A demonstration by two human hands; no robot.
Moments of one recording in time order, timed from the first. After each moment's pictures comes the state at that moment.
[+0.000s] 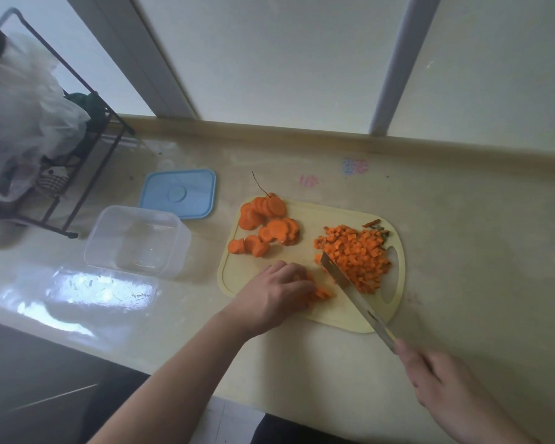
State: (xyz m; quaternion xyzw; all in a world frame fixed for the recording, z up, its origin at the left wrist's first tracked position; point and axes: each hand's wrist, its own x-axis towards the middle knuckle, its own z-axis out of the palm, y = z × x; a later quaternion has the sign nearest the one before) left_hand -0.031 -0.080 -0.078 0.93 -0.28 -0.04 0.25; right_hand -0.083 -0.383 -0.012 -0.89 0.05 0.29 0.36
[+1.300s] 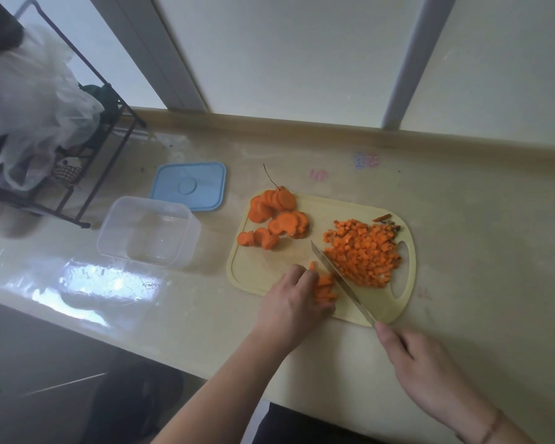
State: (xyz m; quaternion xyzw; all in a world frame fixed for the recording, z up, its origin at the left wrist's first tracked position) left_hand -0.064 -0.130 -0.076 0.96 -0.04 0.02 0.27; right_hand -0.078 -0.351 -0.022 -0.90 -0.01 0.23 0.37
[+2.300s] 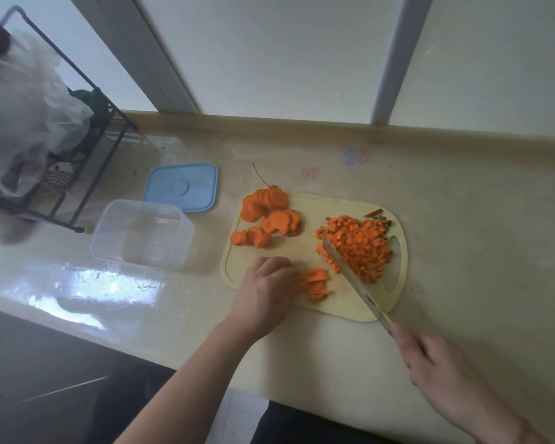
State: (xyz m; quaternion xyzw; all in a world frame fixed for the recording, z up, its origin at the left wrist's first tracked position) left_hand -0.056 -0.088 -0.079 0.95 -0.11 0.06 0.29; right_hand -0.086 -0.379 -0.019 -0.89 0.04 0.25 0.37
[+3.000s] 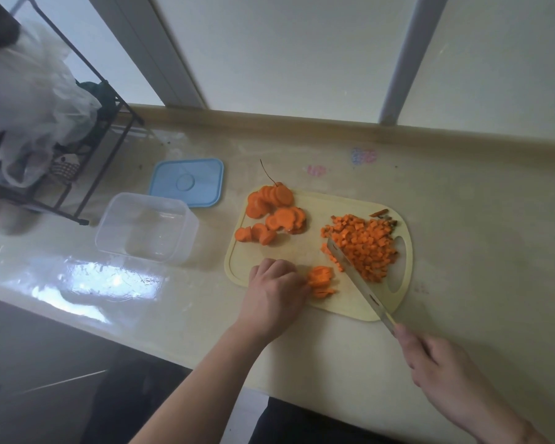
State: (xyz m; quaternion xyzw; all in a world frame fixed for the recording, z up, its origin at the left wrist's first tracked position) left_hand -0.066 -0.100 -0.086 0.96 -0.06 0.07 0.27; right_hand -0.085 -0.374 -0.012 -0.88 0.05 0.27 0.38
